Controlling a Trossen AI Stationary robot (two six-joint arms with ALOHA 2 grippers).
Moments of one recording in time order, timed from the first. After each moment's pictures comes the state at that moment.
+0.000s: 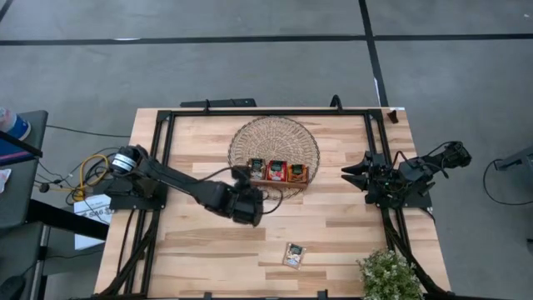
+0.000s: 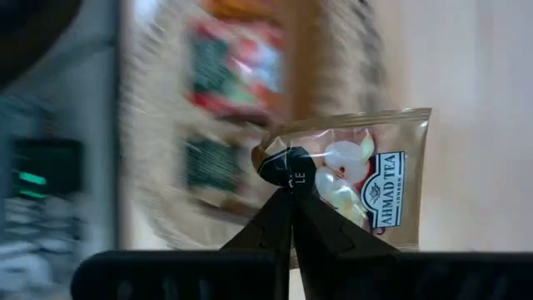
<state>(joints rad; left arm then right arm) -0.31 1.78 1.37 -0.85 -0.66 -0.11 0.43 0.04 0.22 -0.31 0.55 0.41</state>
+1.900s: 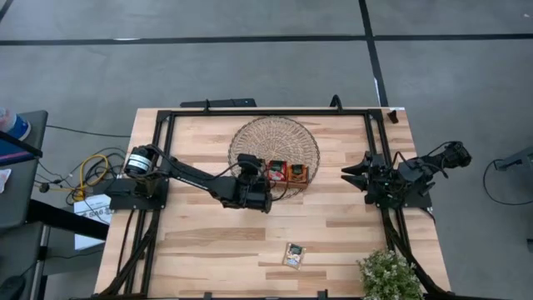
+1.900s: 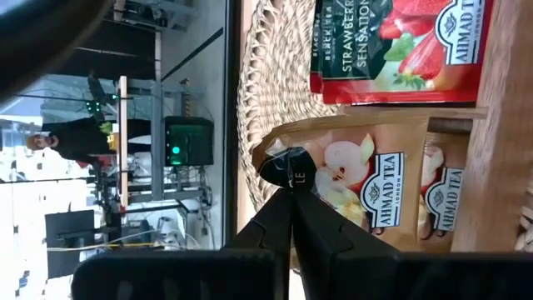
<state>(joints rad) -0.19 1.90 1.28 -0.60 -1.05 0.12 0.43 0.04 0.22 -0.34 0.55 0.41</state>
